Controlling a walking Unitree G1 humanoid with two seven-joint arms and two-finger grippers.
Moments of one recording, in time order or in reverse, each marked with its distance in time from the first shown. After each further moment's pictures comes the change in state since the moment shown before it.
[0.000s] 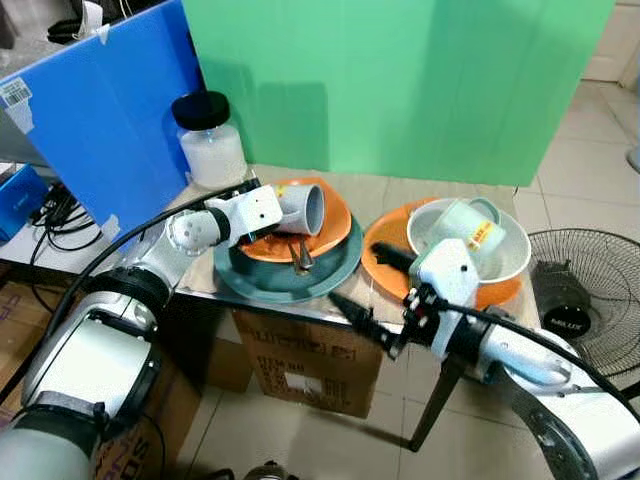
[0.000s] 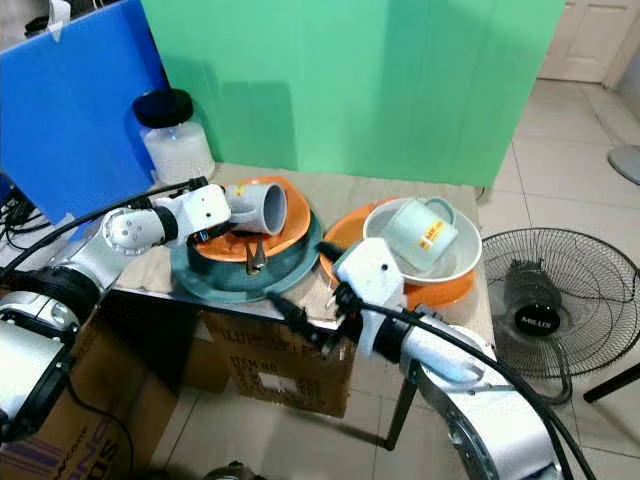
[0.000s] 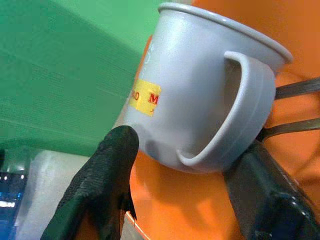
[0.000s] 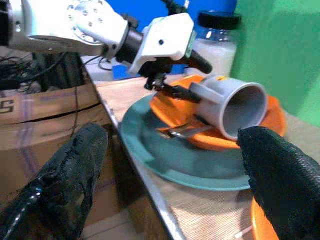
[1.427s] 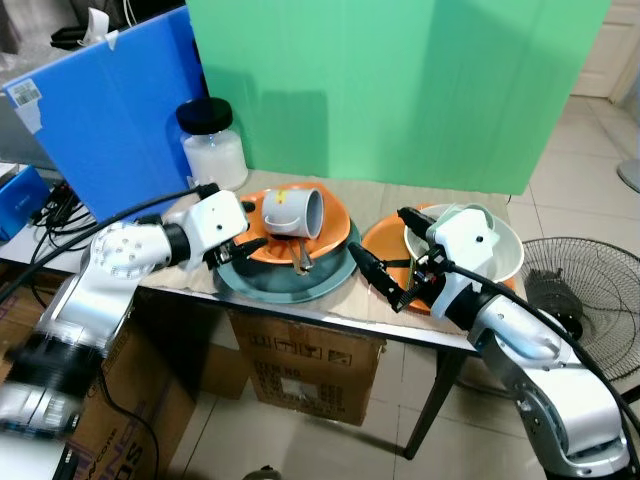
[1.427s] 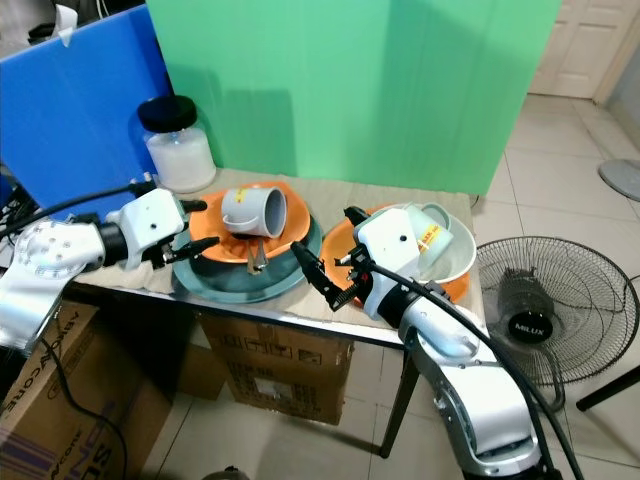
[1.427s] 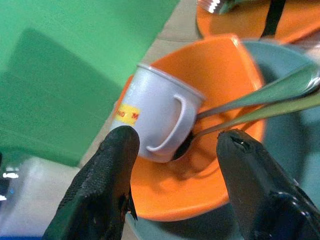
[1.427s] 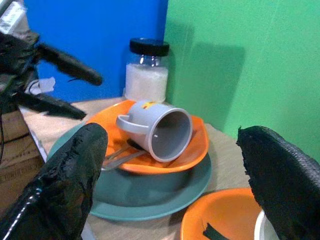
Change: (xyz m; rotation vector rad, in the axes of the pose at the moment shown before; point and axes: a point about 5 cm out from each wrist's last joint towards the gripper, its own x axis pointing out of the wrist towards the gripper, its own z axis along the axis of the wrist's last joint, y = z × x) left arm -0.062 0.002 0.010 -0.097 -0.136 -0.132; right arm 0.011 -0.032 0.002 -0.021 -0.081 -0.243
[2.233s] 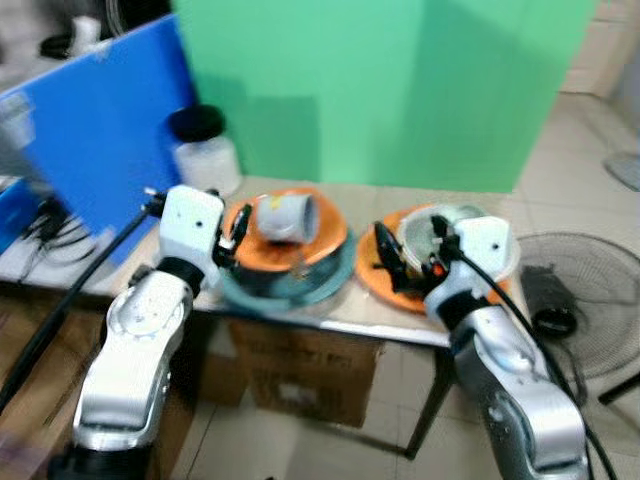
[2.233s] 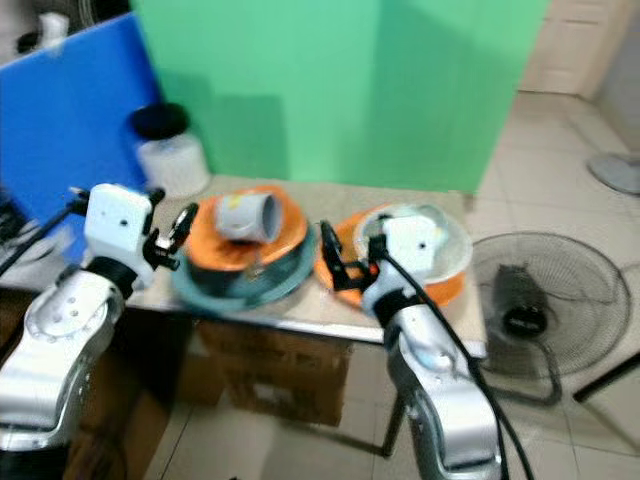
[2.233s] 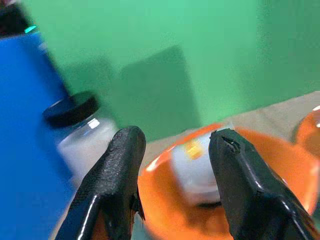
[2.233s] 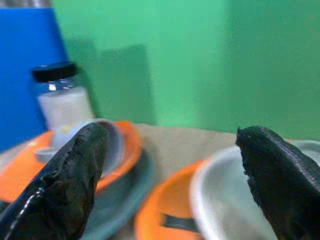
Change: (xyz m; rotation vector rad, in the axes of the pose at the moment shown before) left arm -0.024 -0.049 0.037 -0.533 -0.114 0.634; right arm 0.001 0.000 -0.015 0.216 -0.047 -0.361
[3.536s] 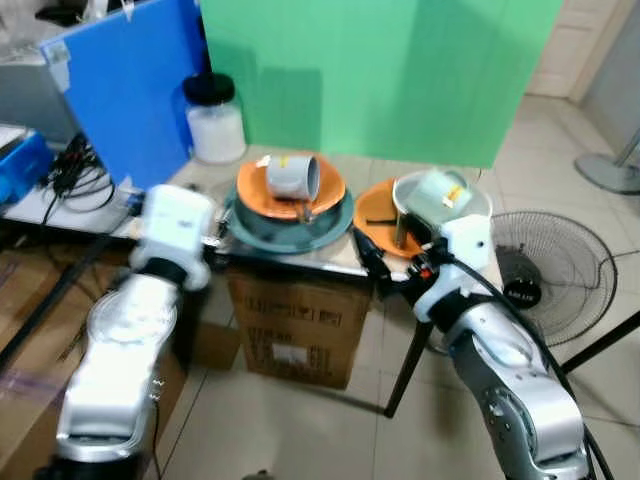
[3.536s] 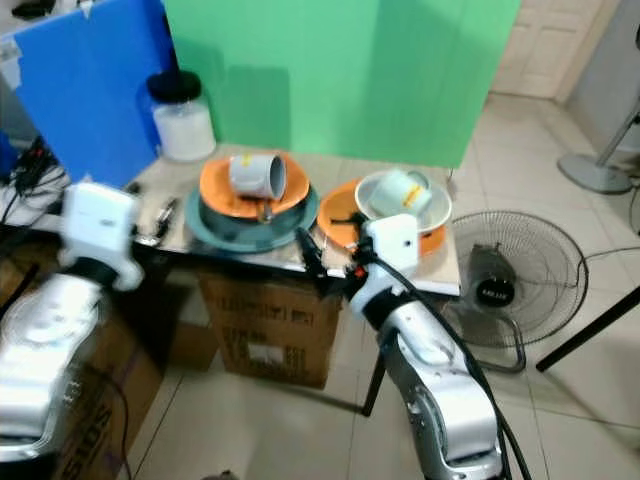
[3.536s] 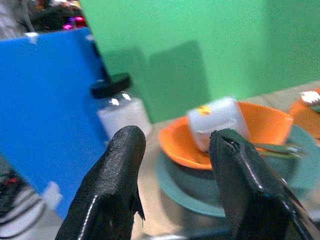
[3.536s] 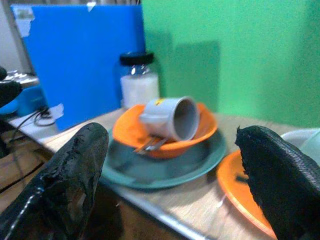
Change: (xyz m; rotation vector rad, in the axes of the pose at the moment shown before) left arm -0.011 0.016 0.003 0.050 0.002 0.107; right arm 0.003 0.013 0.003 0.027 -0.017 0.200
